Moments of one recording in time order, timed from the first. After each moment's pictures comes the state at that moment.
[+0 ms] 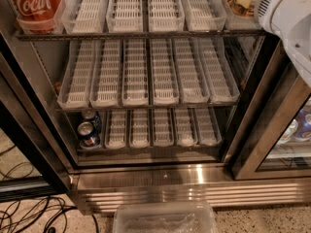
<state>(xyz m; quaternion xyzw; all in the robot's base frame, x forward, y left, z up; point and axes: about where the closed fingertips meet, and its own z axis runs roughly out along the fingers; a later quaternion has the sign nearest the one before) 0.626 -0.226 1.099 -0.01 0.69 0.03 0.72</state>
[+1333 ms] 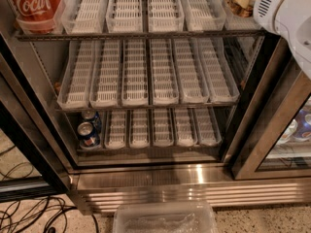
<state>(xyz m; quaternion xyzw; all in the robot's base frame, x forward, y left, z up) 0.609 -0.208 1.101 -0.05 0.71 0.05 0.71</state>
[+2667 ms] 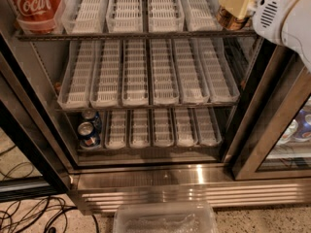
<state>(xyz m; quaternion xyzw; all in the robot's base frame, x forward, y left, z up) 0.577 -0.173 1.090 -0.09 0.72 0.13 0.68</state>
